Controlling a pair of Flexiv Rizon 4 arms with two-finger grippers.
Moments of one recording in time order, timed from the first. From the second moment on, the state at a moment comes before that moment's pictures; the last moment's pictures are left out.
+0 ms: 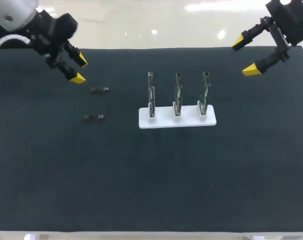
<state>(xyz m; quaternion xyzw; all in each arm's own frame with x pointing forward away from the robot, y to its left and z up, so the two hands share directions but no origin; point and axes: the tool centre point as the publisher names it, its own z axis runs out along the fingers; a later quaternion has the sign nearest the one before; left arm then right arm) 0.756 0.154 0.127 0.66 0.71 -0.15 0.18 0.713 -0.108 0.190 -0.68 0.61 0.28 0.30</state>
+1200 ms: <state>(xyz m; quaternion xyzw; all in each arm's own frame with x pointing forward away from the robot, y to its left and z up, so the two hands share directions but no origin) 0.738 0.159 0.092 0.67 0.74 0.00 0.04 0.713 -0.108 0.189 -0.68 0.61 0.28 0.30</state>
